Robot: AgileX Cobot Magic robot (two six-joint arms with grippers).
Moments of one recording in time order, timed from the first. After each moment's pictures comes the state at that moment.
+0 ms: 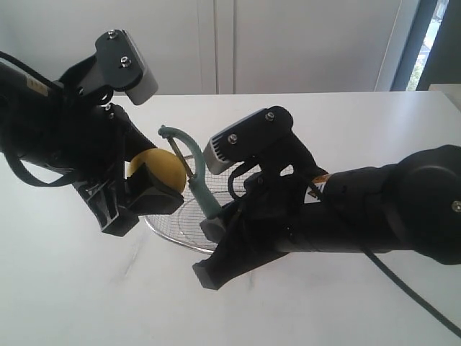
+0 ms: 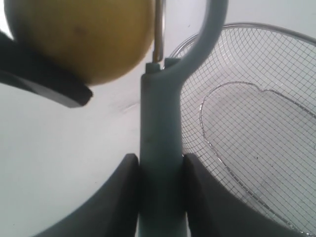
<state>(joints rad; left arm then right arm) -0.63 1.27 -1.00 -0.50 0.71 0.89 0.82 1.33 -0.74 0.55 0.21 -0.50</state>
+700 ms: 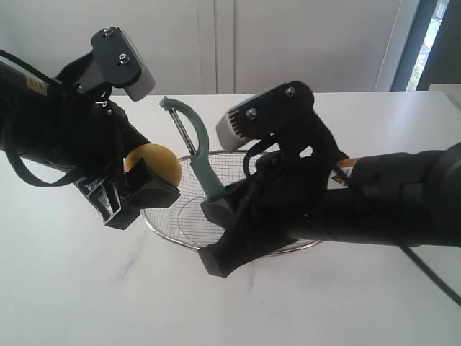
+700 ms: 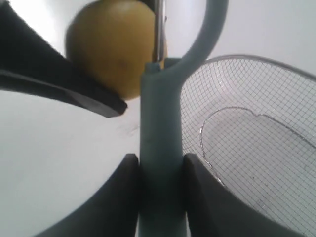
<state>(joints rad) -0.63 1.27 -1.00 -0.44 0.69 0.81 0.82 1.23 -0.74 0.55 0.21 -0.49</state>
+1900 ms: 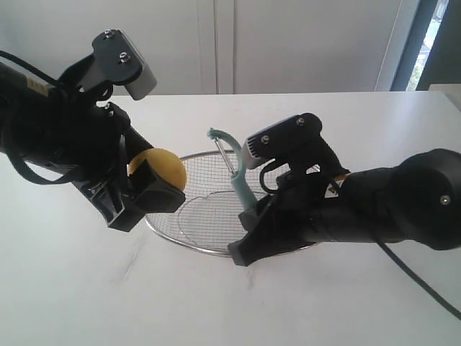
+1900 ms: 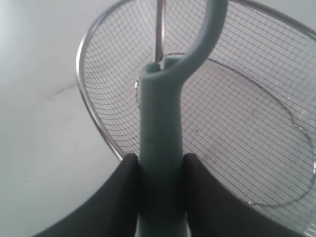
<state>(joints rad) -0.63 1.27 -1.00 -0.50 0.71 0.81 0.69 1.38 -0.70 0.49 0.16 -0.47</state>
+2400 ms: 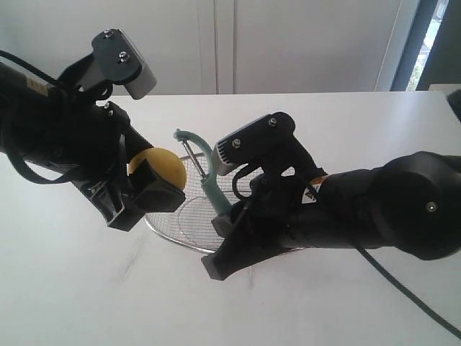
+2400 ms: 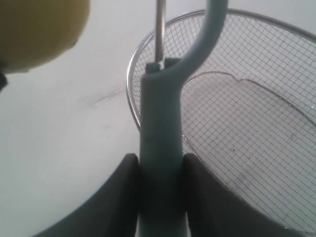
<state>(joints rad) -0.63 1.27 -1.00 -0.50 0.71 0.81 0.78 1.38 -0.73 0.50 0.16 -0.47</state>
